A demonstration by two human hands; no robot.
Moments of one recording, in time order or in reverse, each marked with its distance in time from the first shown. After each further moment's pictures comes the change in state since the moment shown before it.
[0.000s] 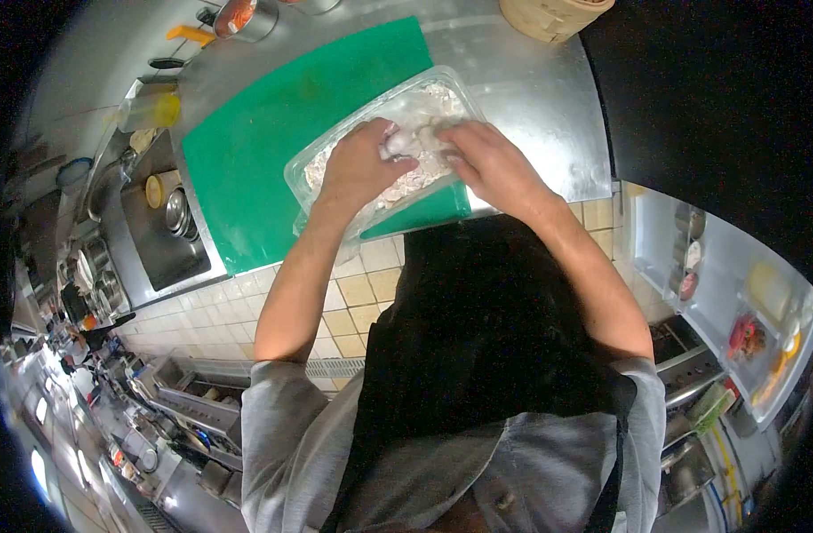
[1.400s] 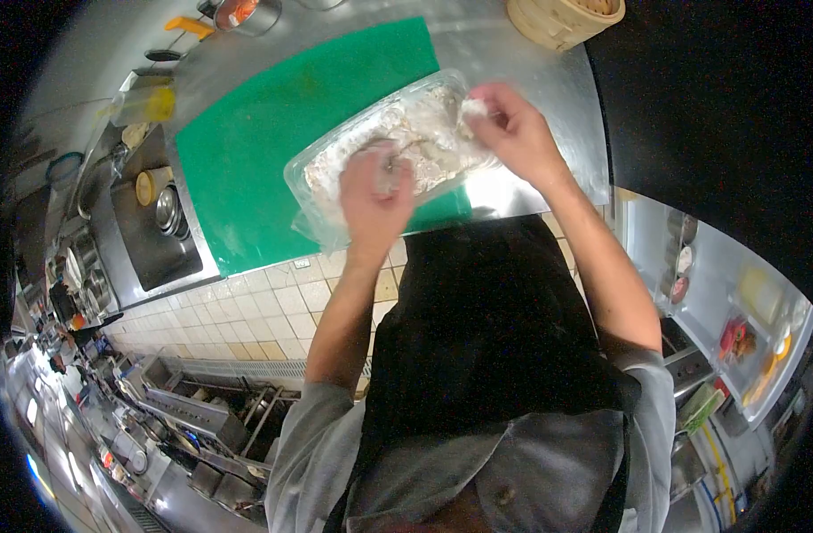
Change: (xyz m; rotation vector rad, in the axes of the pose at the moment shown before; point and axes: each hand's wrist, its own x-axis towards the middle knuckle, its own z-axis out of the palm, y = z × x) left_hand -0.034 -0.001 0.051 -0.212 0.690 0.082; right_hand 0.030 0.022 -0.014 0.477 0.098 0.423
